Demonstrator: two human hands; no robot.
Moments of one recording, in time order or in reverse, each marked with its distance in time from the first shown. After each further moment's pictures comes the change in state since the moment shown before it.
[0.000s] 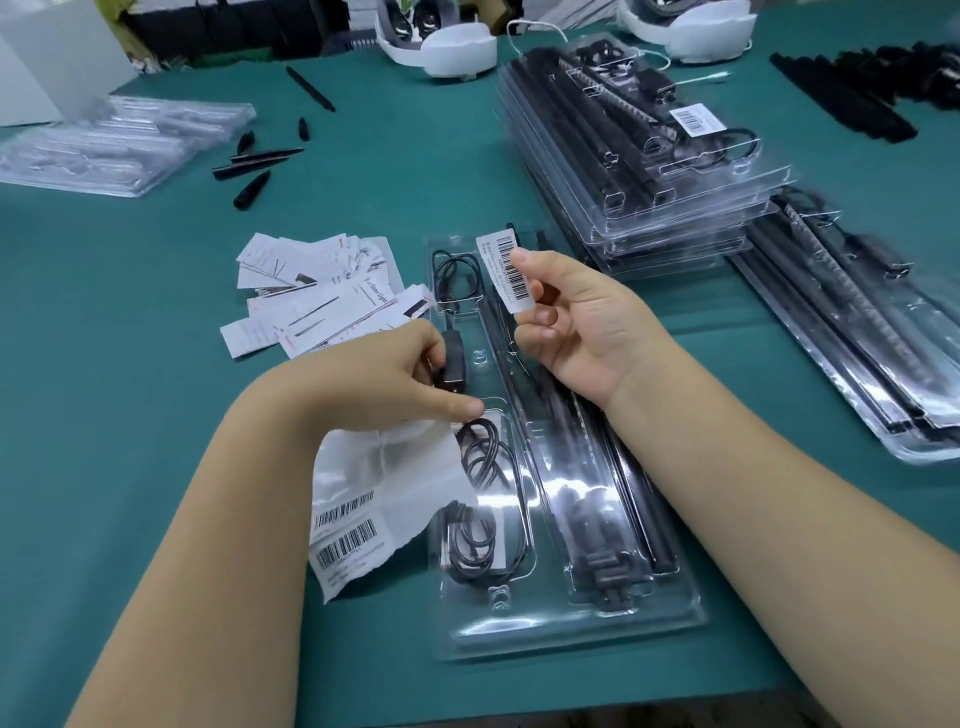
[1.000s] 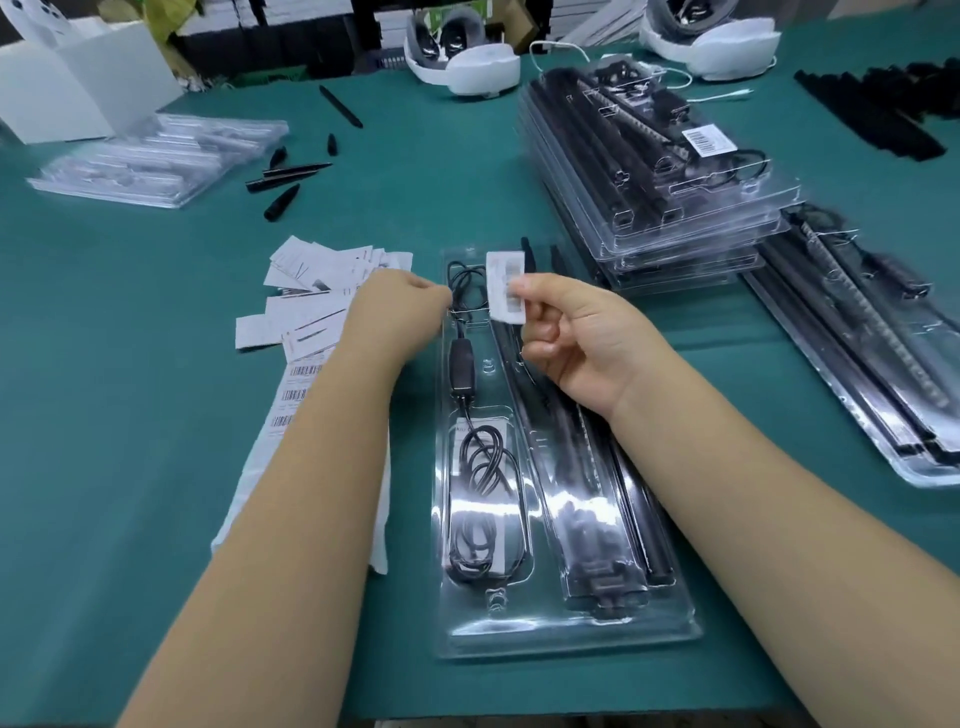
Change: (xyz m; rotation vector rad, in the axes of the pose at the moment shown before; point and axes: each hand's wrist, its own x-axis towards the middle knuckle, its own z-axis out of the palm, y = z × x) left_hand 0.043 0.020 -0.001 -0.329 0.626 -0.133; right_hand 0.002 -0.001 0.001 -0.081 -0.029 0.026
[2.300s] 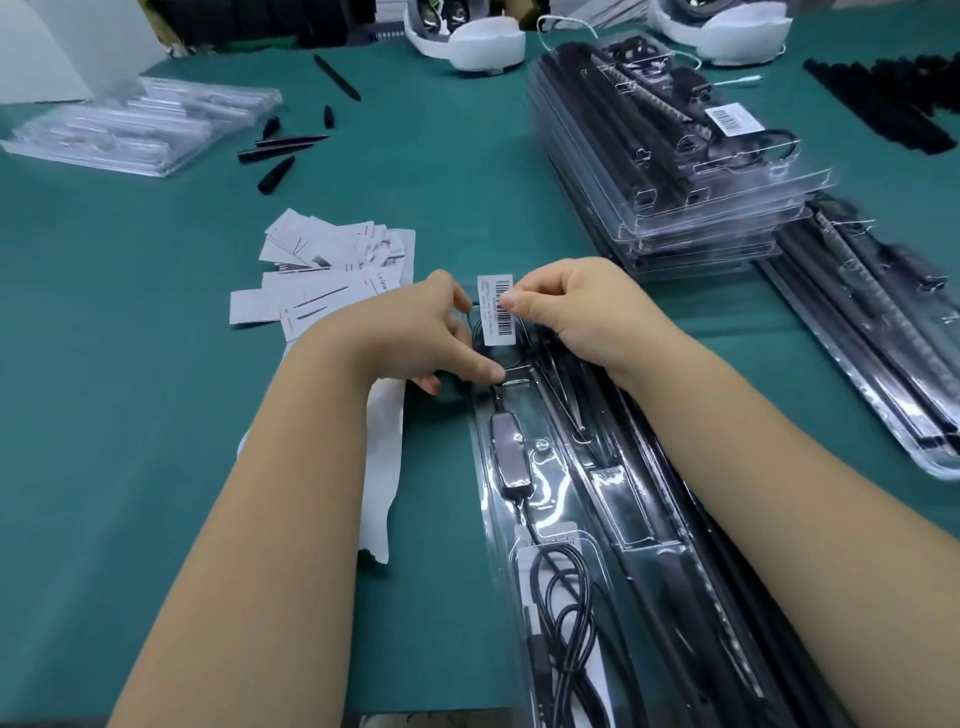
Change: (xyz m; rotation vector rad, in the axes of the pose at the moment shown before) left_hand -0.011 -0.008 -0.019 0.143 -0.605 0.106; right_hand 0.010 -0.001 -0.002 -1.105 0.086 -0.246
